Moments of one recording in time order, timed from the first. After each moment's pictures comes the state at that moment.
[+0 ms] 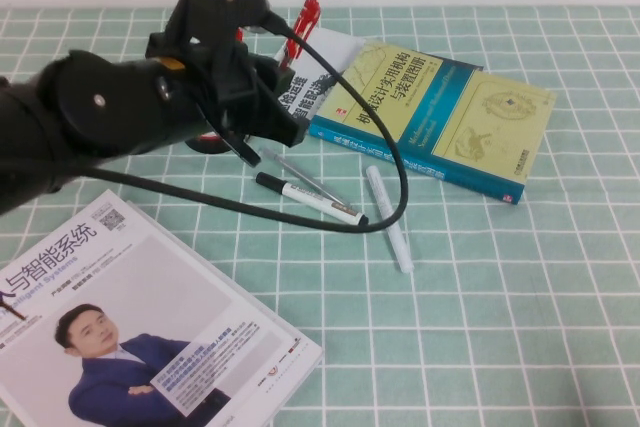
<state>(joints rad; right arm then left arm) 0.08 -0.02 0.03 0.15 0.34 0.10 -0.53 1.55 -1.13 -0.70 0.10 0.91</state>
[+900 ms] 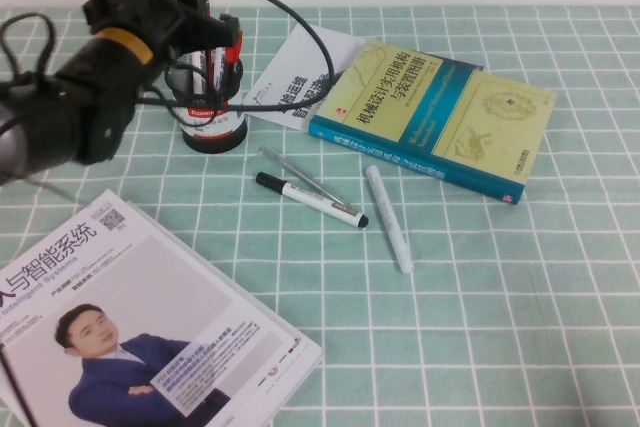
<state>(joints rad) 0.08 -0.02 0.03 0.15 0.34 0.10 -0.32 1.84 -1.23 0.13 -0.52 -0.14</state>
